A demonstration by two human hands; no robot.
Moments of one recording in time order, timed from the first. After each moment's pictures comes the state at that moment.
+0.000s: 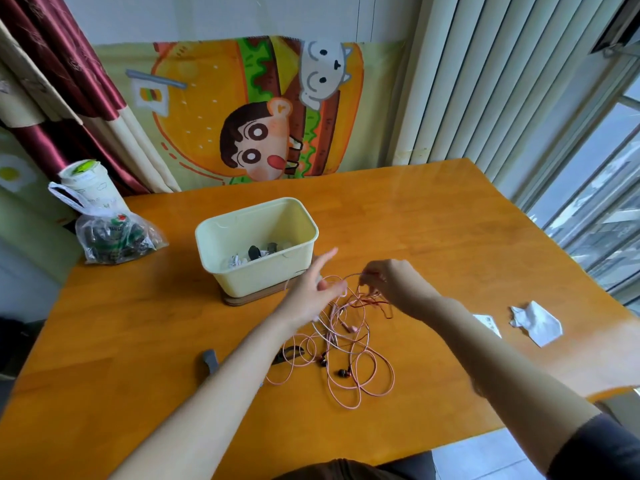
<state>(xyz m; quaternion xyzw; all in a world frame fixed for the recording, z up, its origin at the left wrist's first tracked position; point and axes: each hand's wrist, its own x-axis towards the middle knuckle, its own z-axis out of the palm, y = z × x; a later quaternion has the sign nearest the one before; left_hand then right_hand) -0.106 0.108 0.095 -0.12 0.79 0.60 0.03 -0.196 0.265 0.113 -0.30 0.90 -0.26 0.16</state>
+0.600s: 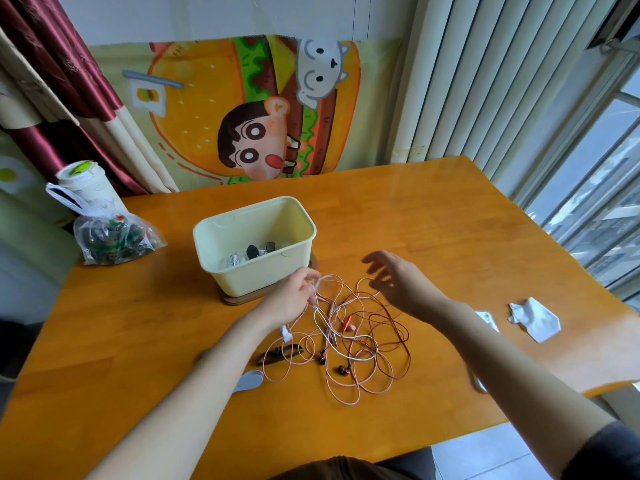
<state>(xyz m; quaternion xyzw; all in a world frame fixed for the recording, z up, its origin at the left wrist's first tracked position) -0.101 0.086 0.092 -0.14 0.87 0.46 0.09 -0.194 0.281 0.107 -0.33 0.89 -0.28 0.13</state>
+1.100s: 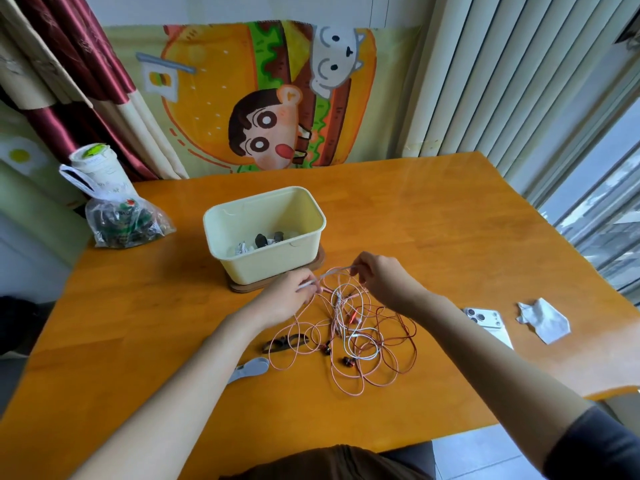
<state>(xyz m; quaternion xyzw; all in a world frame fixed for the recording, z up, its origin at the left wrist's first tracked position) -0.082 0.072 0.092 -0.11 0.89 0.44 0.09 -0.180 0.241 0.106 -0.33 0.89 -0.28 0.14</state>
